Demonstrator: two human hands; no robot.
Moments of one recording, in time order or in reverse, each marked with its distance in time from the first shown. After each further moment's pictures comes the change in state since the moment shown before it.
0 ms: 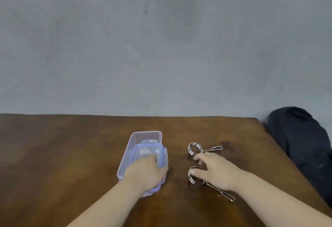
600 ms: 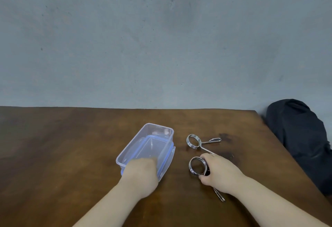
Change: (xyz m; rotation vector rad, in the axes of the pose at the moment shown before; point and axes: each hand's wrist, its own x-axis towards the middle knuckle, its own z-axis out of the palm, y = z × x) left_hand -0.017 -0.009 0.018 0.351 -0.002 0.109; right_hand -0.003 0.030 0.036 -0.165 0.025 0.063
